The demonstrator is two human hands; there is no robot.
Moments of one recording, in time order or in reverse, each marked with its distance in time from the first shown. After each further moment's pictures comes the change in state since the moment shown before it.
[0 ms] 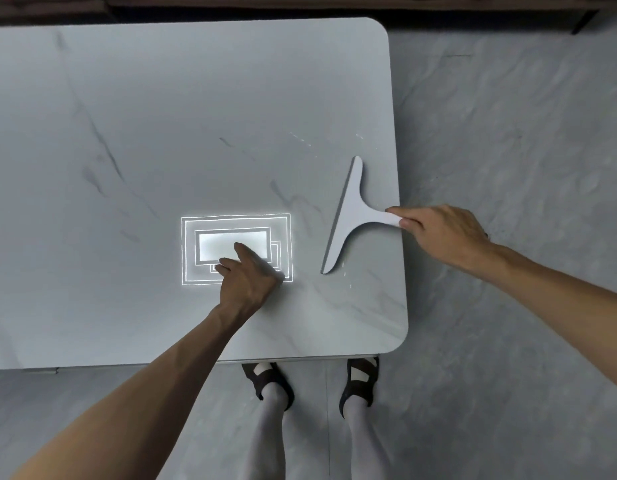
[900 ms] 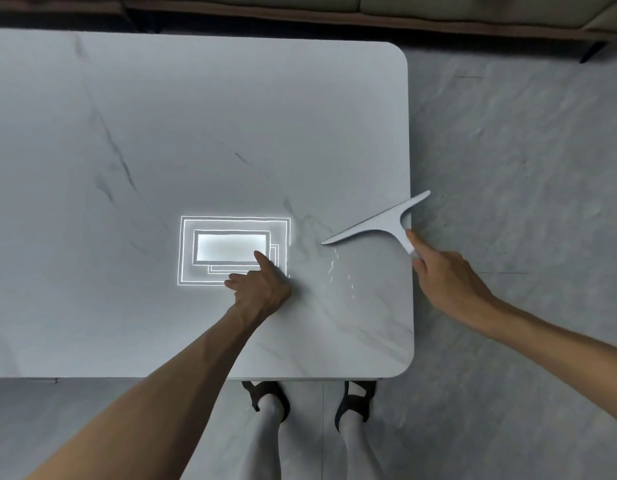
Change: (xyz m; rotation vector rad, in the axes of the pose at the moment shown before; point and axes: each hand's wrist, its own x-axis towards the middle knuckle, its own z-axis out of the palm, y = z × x) left_hand 0.035 0.006 -0.002 0.037 -0.076 -0.149; right_hand -0.018 -0.048 -0.012 0.229 -0.048 0.197
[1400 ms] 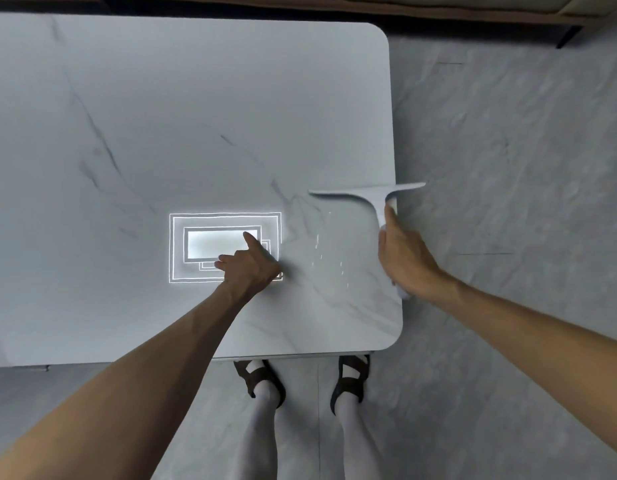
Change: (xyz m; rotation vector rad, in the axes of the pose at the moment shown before) left_hand 0.014 -0.009 0.018 0.045 0.034 0.019; right_hand -0.006 -0.036 0.025 0.075 -0.033 0.161
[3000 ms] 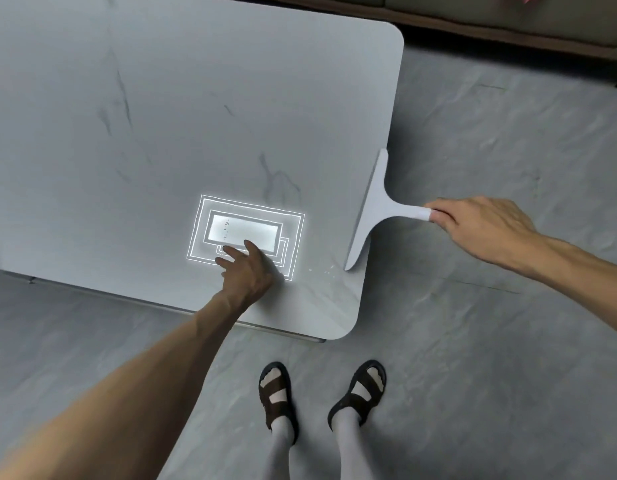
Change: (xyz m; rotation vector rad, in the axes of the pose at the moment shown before) left_hand -0.077 0.038 0.082 -0.129 0.139 -0.108; right_hand 0.051 0.149 -0.116 -0.544 0.061 -0.527
